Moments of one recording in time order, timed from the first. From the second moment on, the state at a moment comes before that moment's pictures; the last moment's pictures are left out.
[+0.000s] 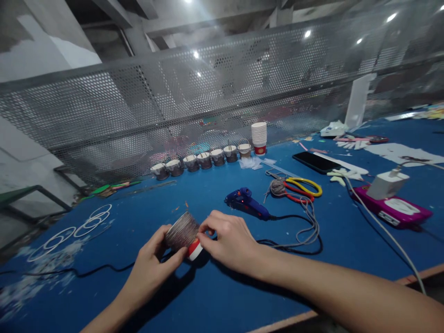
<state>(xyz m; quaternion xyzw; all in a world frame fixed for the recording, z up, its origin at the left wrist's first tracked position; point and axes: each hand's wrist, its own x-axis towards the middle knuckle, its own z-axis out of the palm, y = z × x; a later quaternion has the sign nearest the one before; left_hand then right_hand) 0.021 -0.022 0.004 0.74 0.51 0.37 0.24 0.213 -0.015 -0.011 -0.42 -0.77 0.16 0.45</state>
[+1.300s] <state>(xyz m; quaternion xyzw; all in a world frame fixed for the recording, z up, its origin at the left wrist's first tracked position) 0.005 -0.013 0.002 0.66 0.43 0.44 0.43 0.216 -0.006 -0.002 -0.44 -0.63 0.47 0.44</state>
